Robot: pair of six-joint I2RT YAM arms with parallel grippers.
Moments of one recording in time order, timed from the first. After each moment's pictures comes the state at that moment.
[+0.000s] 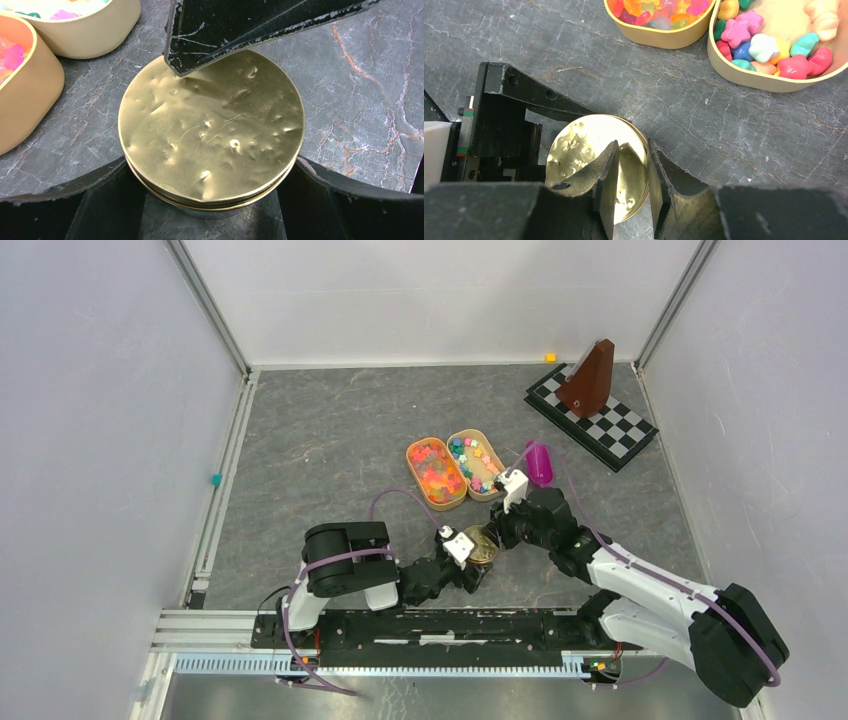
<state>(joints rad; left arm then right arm) -1.30 2.05 0.44 1.42 -0.39 -0.12 0.67 1.01 0.39 0.07 -0.20 0.16</state>
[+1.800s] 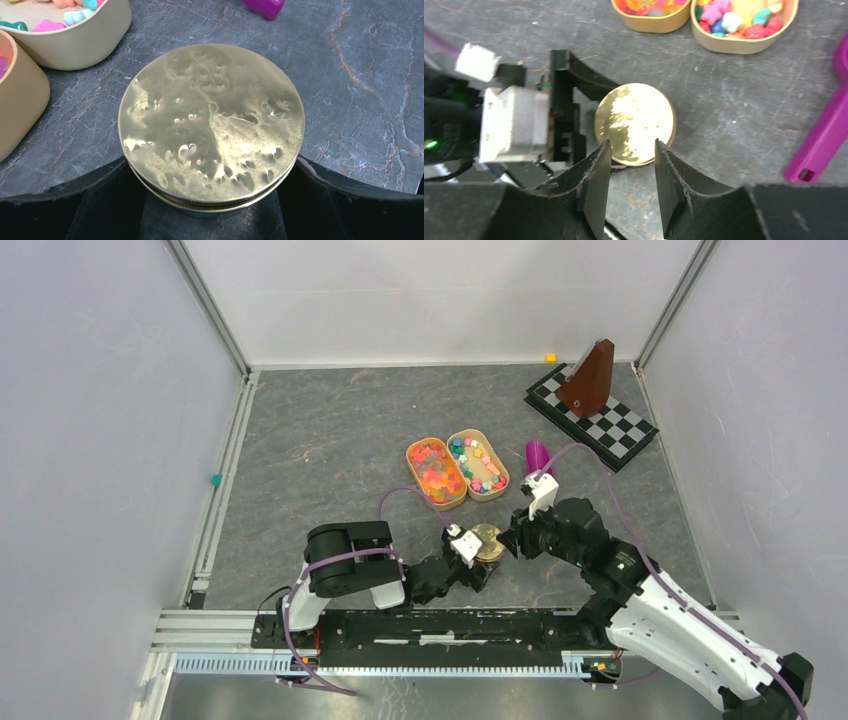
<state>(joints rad) -1.30 2.06 0.50 1.36 -0.41 -0.12 0.73 0.60 0.50 -0.42 -0.08 0.28</state>
